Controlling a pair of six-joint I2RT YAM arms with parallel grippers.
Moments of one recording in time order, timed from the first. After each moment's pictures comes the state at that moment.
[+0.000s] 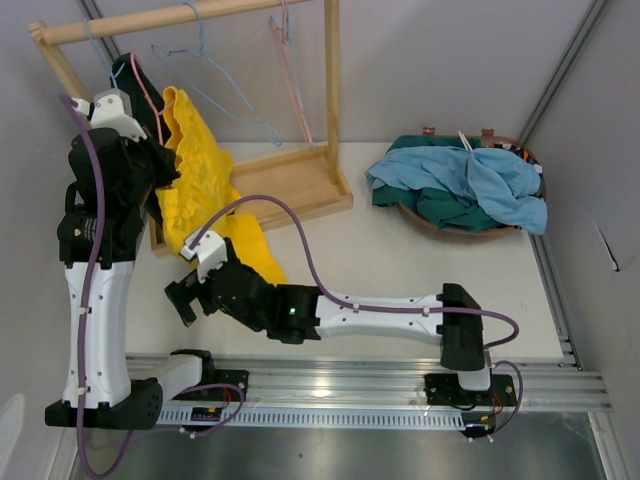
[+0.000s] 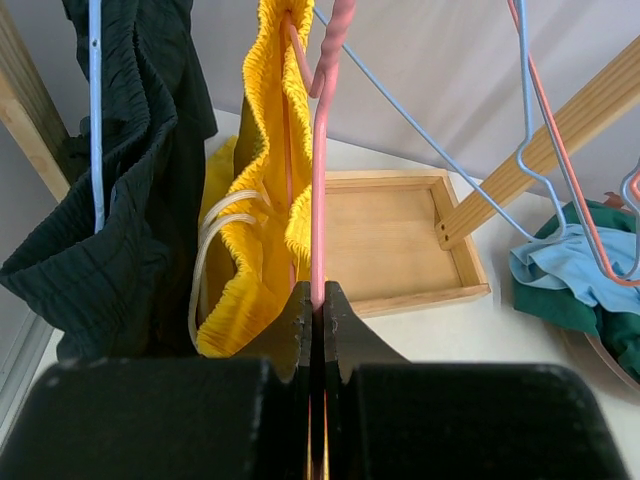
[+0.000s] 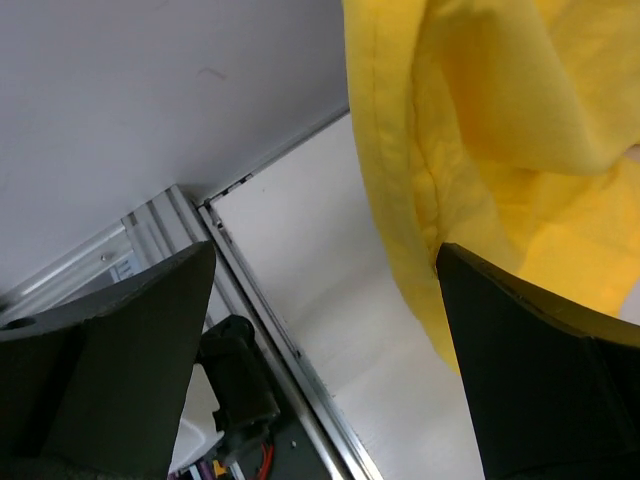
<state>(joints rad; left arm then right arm) -0.03 1.12 1.68 -0.79 -0.08 -0.28 1.45 1.91 1.76 0.00 0.43 0.25</state>
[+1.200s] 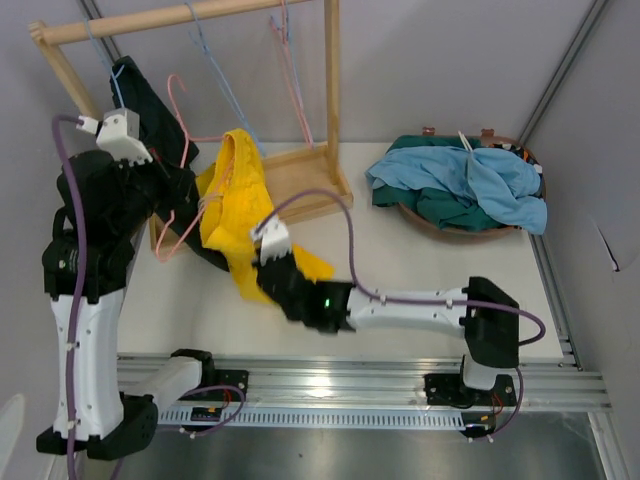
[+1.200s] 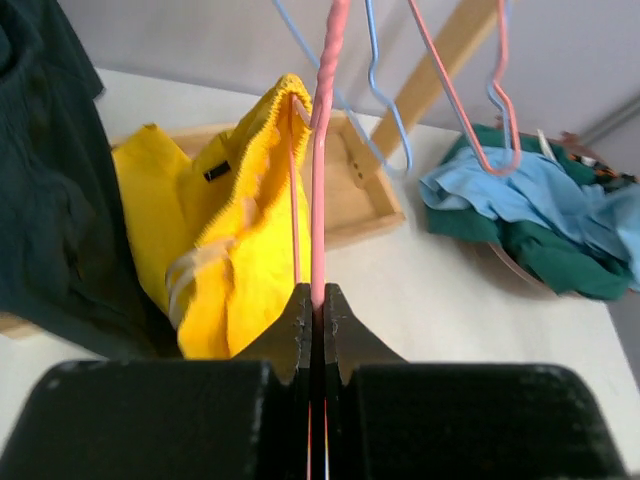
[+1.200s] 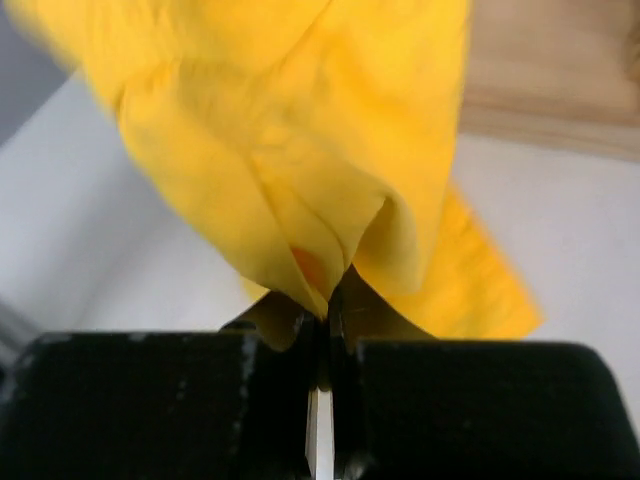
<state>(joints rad) -0.08 1.03 1.69 -0.91 0.09 -0.32 1.39 1.74 1.34 0.06 0.82 0.29</state>
